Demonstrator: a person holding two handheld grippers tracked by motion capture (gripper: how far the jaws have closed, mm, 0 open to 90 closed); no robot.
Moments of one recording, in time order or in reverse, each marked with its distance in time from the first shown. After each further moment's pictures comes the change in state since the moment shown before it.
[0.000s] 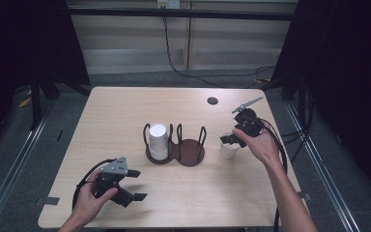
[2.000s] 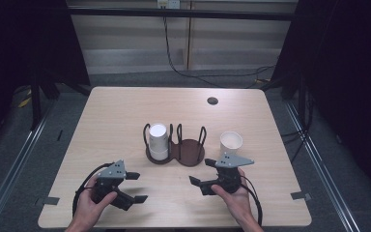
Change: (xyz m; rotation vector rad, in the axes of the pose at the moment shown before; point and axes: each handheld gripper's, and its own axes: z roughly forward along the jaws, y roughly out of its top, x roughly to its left) left arm -0.013 -0.006 -0.002 -0.061 0.043 -0.028; right arm 0.130 -0.092 0.035 -0.473 0.182 -0.030
